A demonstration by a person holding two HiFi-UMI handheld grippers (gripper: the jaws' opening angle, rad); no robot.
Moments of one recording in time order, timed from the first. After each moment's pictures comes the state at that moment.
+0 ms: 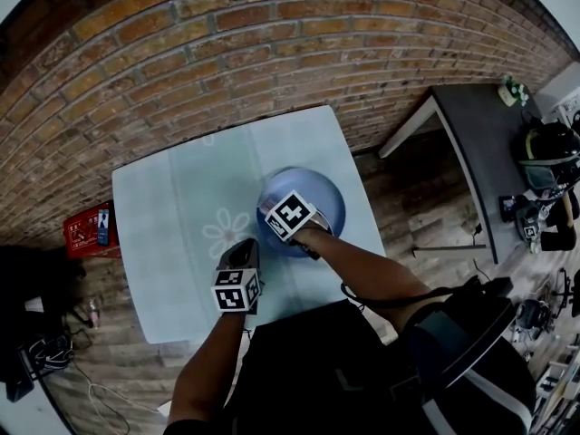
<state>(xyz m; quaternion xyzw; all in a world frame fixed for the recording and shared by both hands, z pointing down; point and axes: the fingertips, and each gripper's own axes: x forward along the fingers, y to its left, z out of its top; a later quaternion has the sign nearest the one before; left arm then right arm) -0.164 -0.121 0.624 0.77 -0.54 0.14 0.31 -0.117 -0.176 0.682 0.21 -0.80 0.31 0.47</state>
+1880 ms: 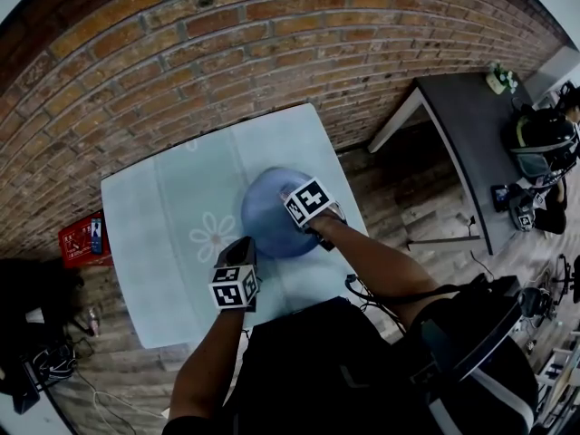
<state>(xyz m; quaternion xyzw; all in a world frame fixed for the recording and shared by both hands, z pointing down) -0.134 -0.131 0.628 0.77 -0.53 0.14 0.31 -0.021 -0.205 0.683 0.29 -0.76 0.36 0.46</state>
